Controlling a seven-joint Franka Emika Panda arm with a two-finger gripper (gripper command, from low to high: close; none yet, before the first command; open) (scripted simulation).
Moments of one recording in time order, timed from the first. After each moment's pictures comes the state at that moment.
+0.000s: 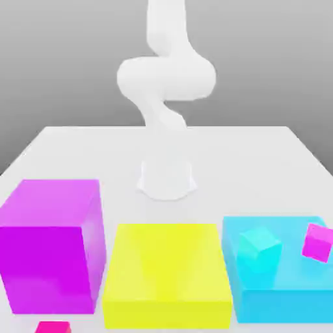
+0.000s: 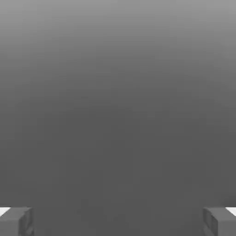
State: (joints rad) arm -0.06 -0.75 -0.05 -2.28 -0.01 2.30 0.82
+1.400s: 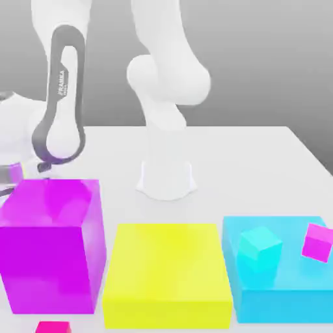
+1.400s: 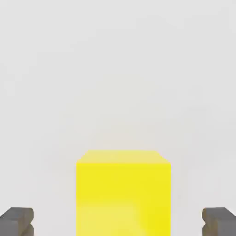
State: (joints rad) arm -0.82 0.31 -0.10 -2.65 0.16 2.96 2.24
